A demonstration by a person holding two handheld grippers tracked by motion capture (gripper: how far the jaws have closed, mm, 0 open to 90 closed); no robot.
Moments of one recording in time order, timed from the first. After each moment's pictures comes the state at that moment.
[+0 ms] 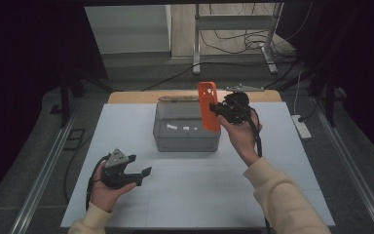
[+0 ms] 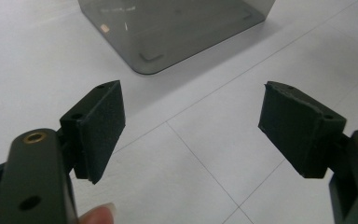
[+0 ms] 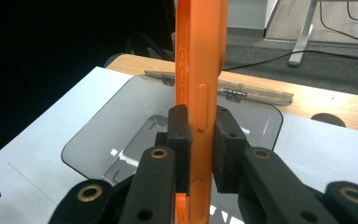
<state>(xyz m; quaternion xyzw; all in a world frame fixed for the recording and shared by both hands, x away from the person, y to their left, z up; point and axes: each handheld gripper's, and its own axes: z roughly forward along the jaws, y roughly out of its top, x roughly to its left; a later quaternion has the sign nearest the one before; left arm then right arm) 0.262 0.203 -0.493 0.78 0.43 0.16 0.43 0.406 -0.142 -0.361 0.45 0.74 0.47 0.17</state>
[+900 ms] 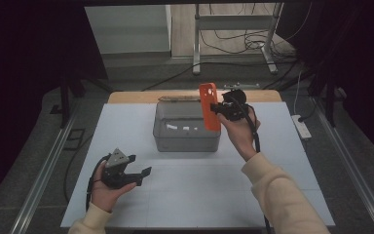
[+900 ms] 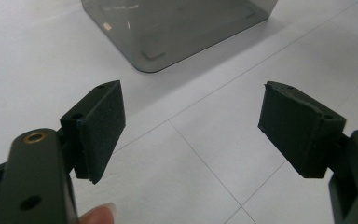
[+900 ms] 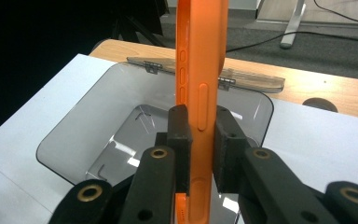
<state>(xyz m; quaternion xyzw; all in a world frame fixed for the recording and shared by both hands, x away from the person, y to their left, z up) 0.262 0.203 -0.494 0.78 0.43 0.16 0.42 0.424 -0.140 -0.370 0.47 0.75 0.43 0.17</state>
